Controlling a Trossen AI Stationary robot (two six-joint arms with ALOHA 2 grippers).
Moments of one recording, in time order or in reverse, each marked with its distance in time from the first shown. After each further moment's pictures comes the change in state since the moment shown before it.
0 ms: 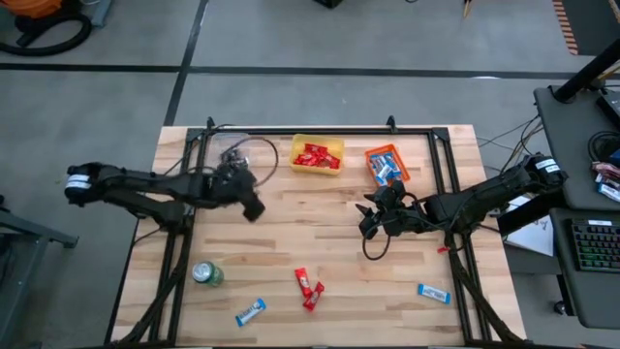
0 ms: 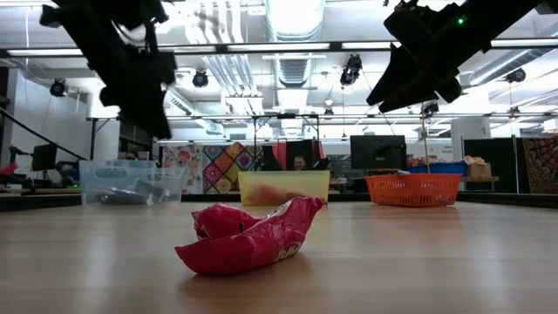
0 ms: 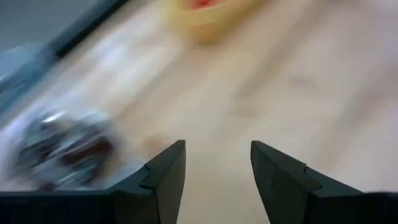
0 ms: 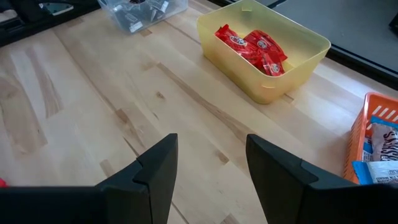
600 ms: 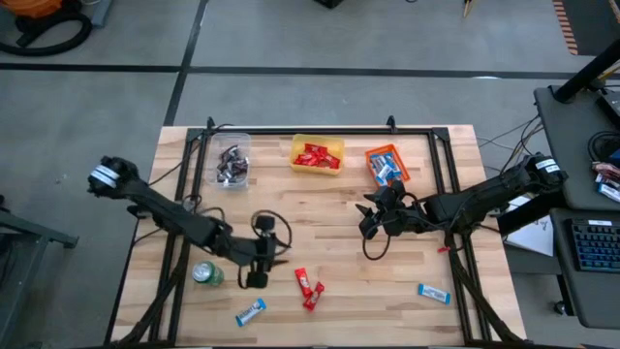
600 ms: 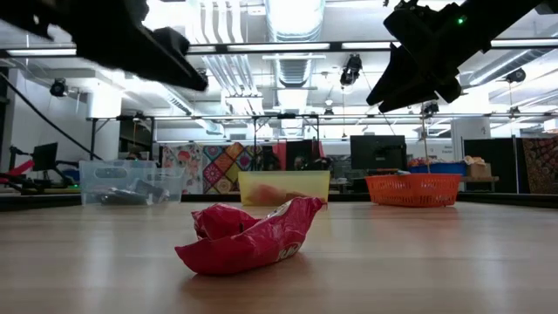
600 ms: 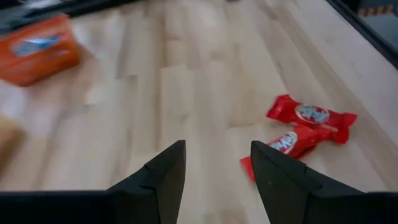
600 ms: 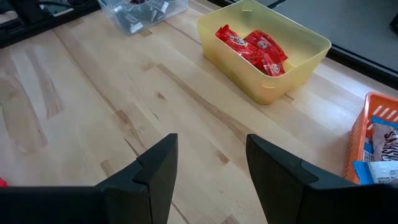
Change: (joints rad) left arm -0.501 0.270 0.000 0.684 0.115 0.465; right arm 0.000 0.000 0.000 0.002 0.000 0.002
